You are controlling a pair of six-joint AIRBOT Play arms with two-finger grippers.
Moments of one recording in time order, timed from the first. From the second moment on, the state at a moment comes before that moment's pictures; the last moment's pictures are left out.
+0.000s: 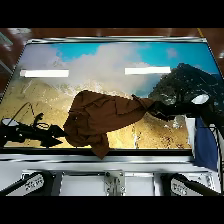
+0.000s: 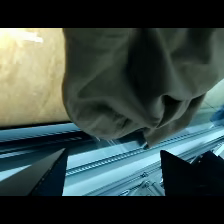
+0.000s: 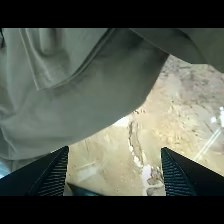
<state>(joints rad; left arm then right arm) 0.37 -1.18 0.52 0.80 -1.32 -1.24 -0.14 -1.30 0.89 -0.82 1.09 1.32</state>
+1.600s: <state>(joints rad) 0.20 -1.22 0.62 0.66 -1.09 -1.13 0.11 -1.55 0.94 -0.76 0.90 1.31</state>
